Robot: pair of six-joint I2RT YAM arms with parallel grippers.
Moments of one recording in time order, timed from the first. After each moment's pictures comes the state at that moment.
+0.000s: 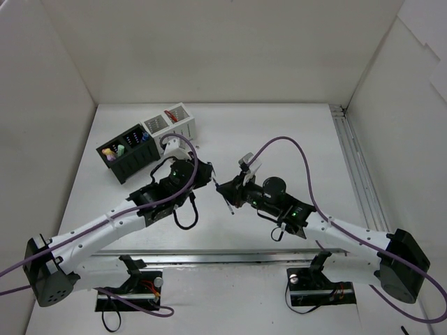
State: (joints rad) left arm -0.87 1.15 0.98 -0.24 -0.47 -0.93; right arm 0.87 1.12 0.58 0.39 -0.09 0.27
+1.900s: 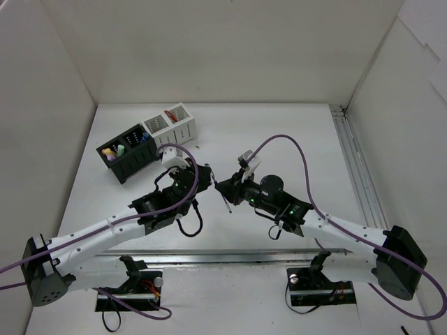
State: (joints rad) left arm -0.97 1.12 0.92 -0.16 -0.68 -0.99; right arm 0.88 1.15 0.61 0.40 -0.06 0.32
